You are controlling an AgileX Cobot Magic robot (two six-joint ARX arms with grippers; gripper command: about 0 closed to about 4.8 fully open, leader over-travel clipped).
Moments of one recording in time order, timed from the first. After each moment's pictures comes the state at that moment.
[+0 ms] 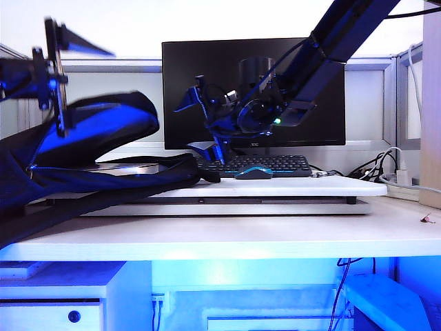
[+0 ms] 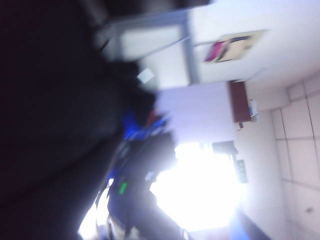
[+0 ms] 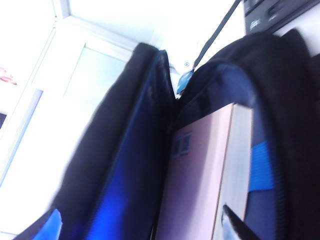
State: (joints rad) left arm 0.05 1.89 1.08 1.02 1.13 -1.65; right arm 0.44 2.48 2.00 0.49 -0.44 1.16
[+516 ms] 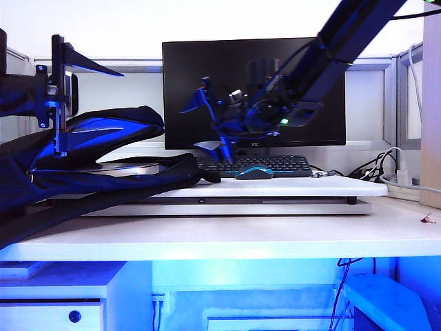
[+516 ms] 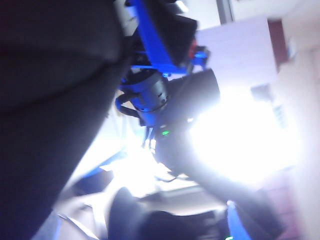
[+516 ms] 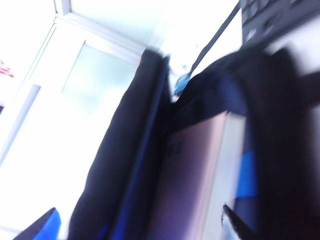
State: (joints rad) left arm 0.04 1.89 1.08 0.79 1.28 -1.22; right arm 0.40 2.48 2.00 0.48 -0.48 1.10
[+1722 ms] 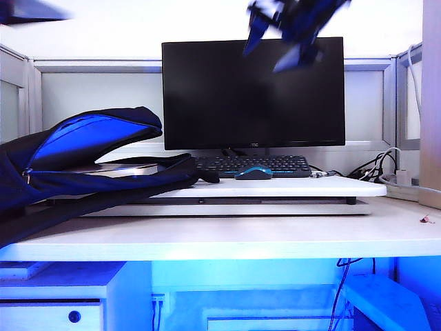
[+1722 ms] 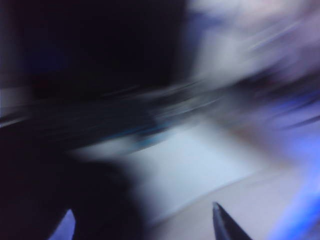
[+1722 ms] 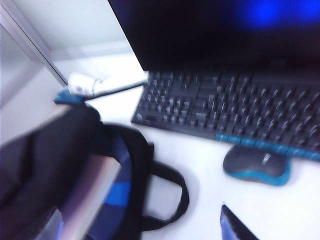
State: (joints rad) left arm 0.12 1.32 1.15 0.05 0.79 -0.07; right arm 0.28 1.99 2.00 -0.27 -0.26 0.29
